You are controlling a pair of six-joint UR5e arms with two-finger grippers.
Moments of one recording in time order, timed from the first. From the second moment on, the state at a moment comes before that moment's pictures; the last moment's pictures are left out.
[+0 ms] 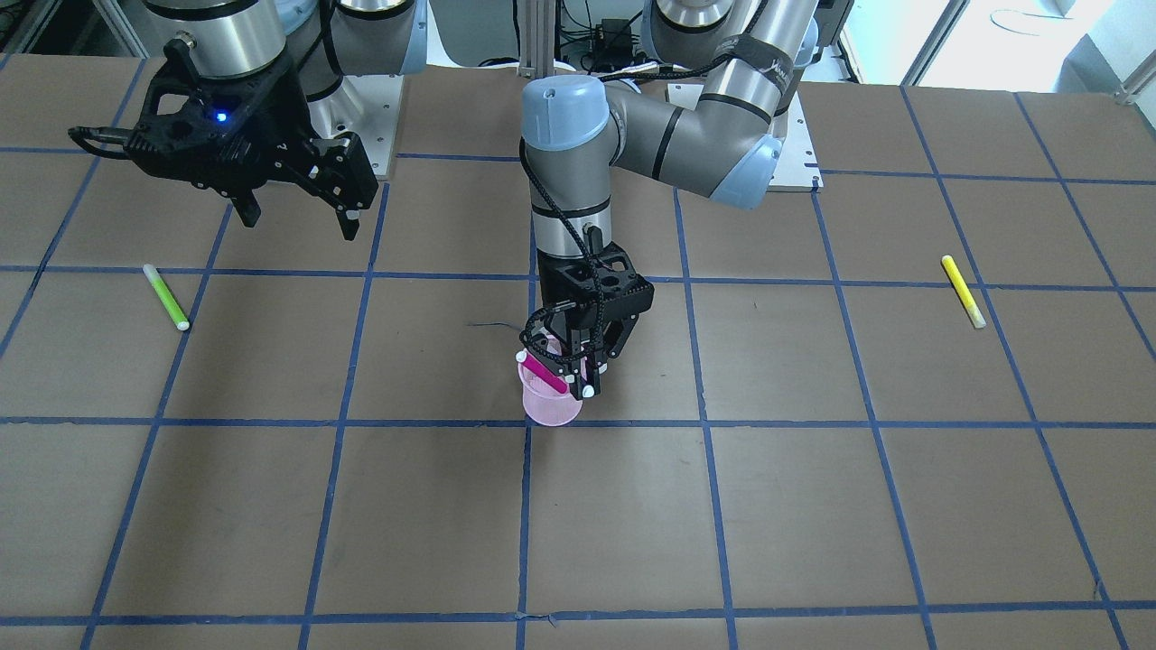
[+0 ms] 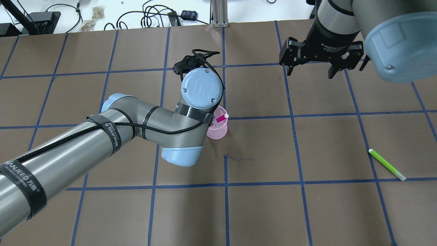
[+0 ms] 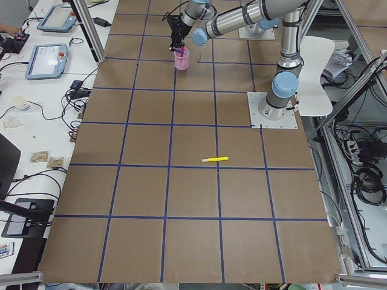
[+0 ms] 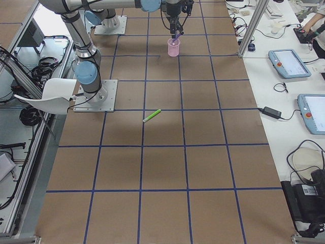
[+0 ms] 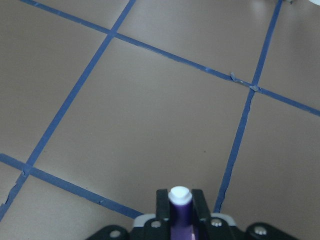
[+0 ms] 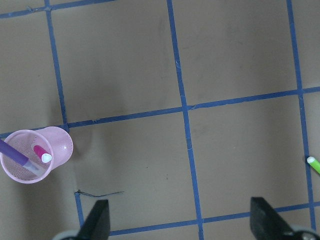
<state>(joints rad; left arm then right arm) -1.99 -1.89 -1.90 -0.50 1.87 -0.76 1.65 -1.60 1.59 -1.67 -1.59 0.21</state>
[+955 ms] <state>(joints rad) -2.00 -1.86 -1.87 -0.54 1.86 -0.72 1.65 -1.59 1.59 -1.67 -1.58 0.18</state>
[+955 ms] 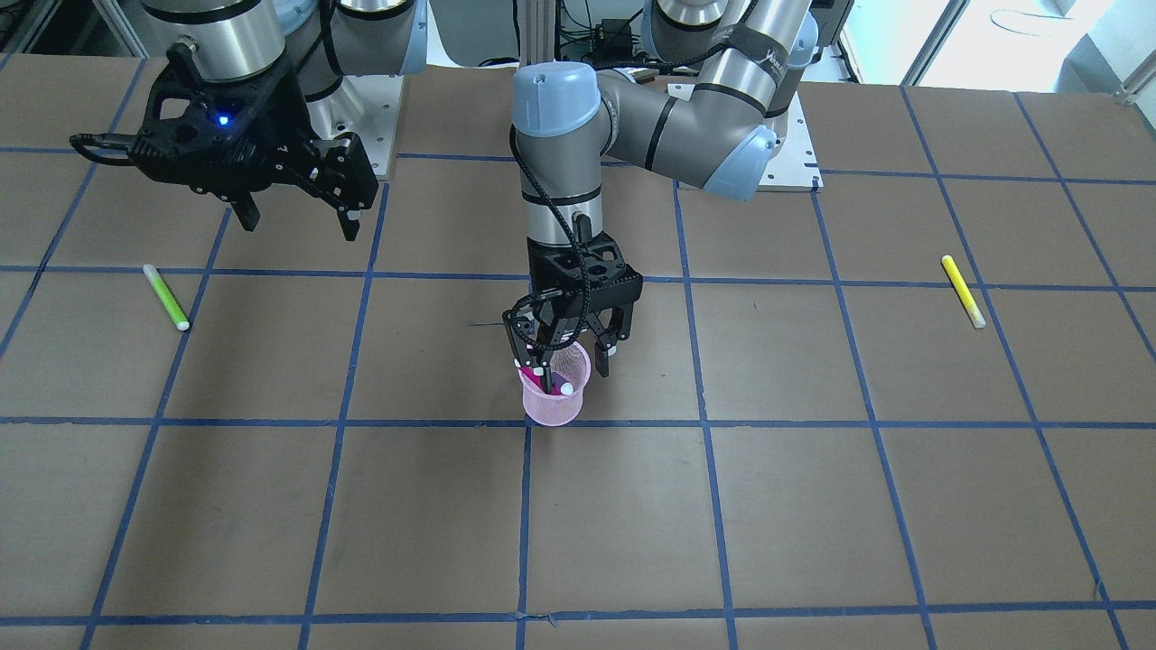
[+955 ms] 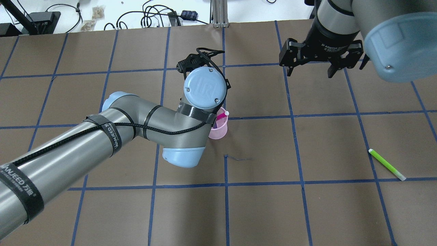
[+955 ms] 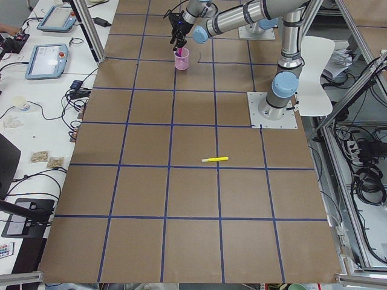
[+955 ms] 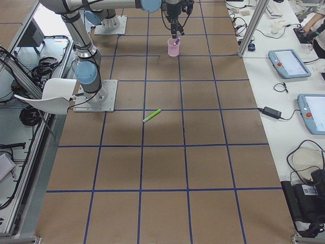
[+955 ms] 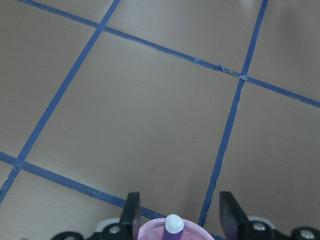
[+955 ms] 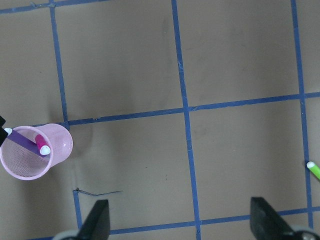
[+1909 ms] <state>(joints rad) -1.63 -1.71 -1.61 -1.27 1.58 -0.23 1.65 -1.59 1.59 -1.67 -1.58 0.18</state>
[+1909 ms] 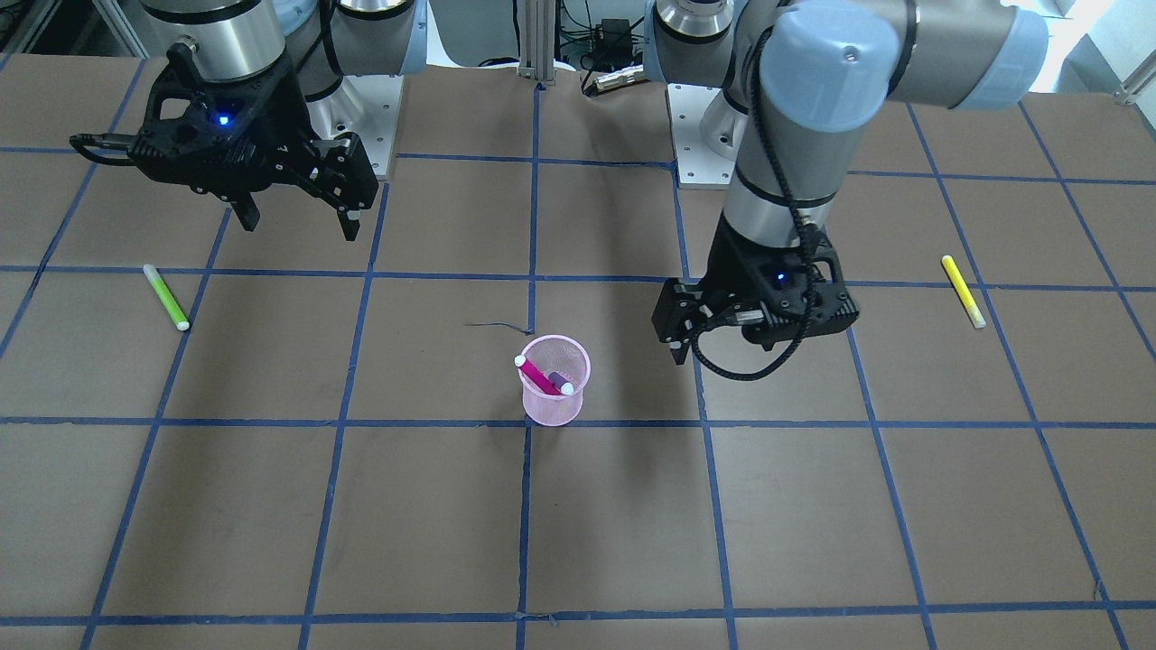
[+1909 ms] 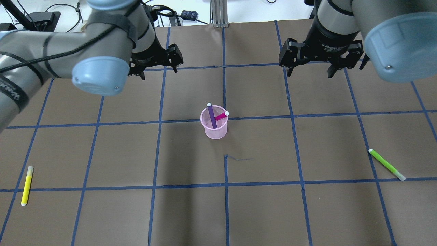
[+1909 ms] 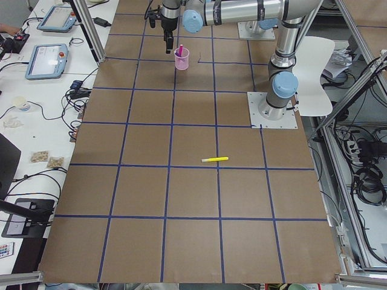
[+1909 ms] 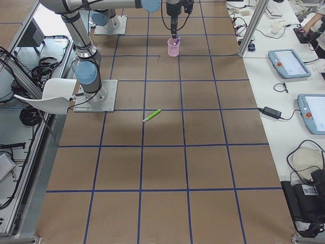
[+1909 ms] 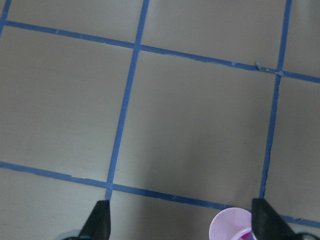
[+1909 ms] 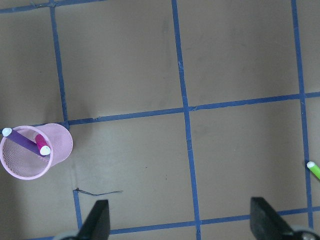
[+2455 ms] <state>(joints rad) -1.53 -1.61 -1.61 -1.42 1.61 -0.10 1.66 -1.59 1.59 -1.67 -1.58 0.19</state>
